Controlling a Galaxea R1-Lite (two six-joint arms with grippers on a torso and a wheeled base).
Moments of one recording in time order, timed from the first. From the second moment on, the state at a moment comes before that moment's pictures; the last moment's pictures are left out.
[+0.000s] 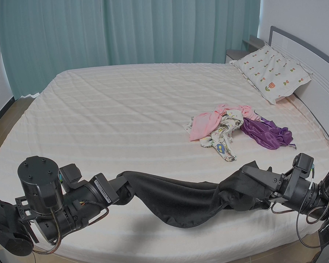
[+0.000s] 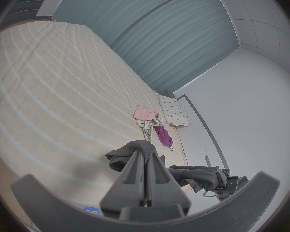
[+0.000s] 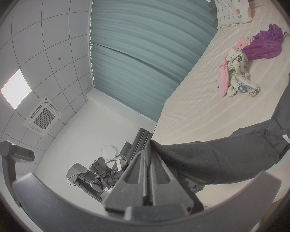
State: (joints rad) left arm -0.72 1.52 -0.34 -0.90 0.18 -0.96; right arm 0.57 1.56 -0.09 -1.55 0.33 0.97
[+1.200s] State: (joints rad) left arm -0.72 1.55 -0.33 -0.90 0.15 -0.96; right arm 0.56 1.57 -0.08 -1.55 0.33 0.97
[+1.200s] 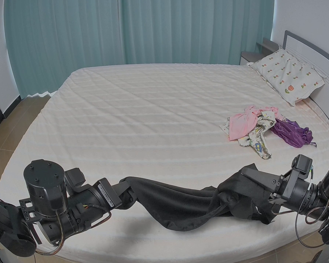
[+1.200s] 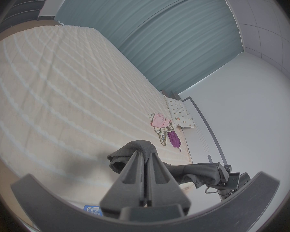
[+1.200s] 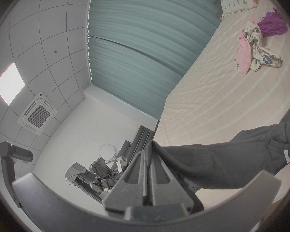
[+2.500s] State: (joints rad) left arm -0.85 1.14 -0.48 -0.47 0.16 -0.90; right arm 0.56 1.00 -0.18 -1.17 0.57 0.96
